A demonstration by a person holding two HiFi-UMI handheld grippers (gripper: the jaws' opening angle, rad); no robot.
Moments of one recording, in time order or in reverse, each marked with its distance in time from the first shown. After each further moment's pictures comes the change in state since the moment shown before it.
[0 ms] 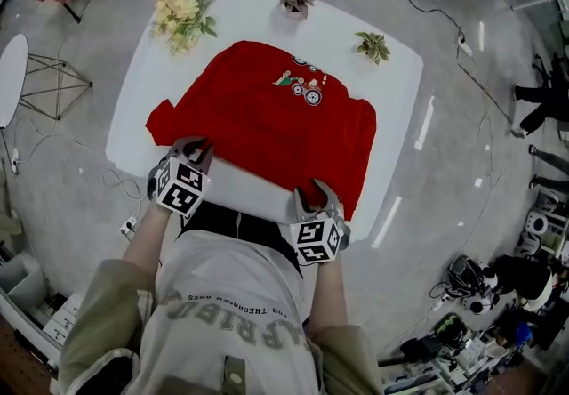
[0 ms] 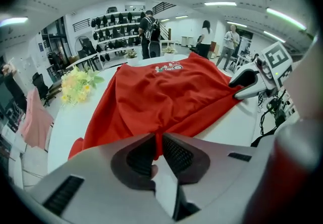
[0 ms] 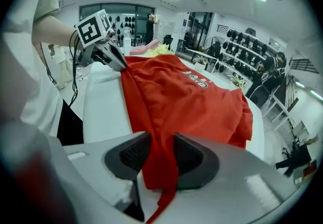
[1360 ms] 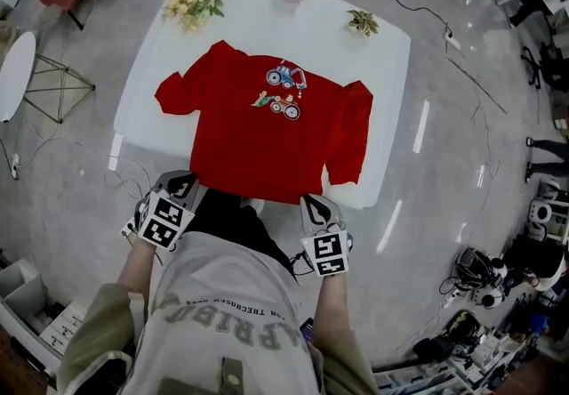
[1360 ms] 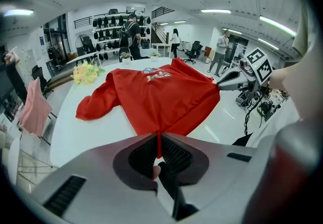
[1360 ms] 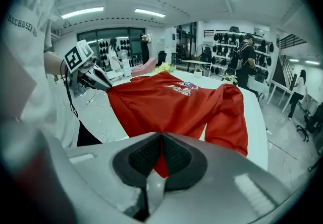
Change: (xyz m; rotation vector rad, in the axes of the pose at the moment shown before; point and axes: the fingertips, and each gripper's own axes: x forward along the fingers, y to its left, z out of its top) left arm -0.110 -0.091 -0.109 -0.042 -0.025 -0.067; right arm -0.097 0.078 -0.042 0.170 -0.175 0.074
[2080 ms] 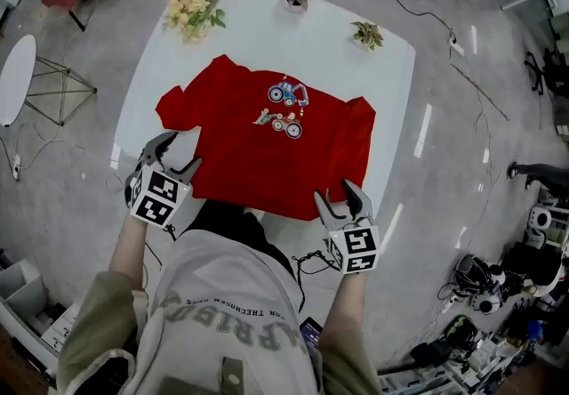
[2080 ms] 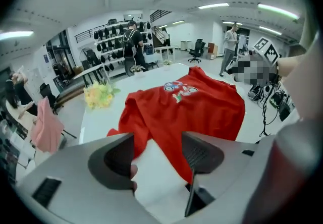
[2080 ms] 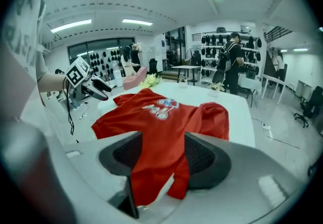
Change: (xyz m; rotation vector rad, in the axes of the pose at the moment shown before) left arm 0.007 0.086 0.081 0.080 -0.045 0.128; right arm 0.000 -0.075 0.060 0.096 -0.070 -0.037
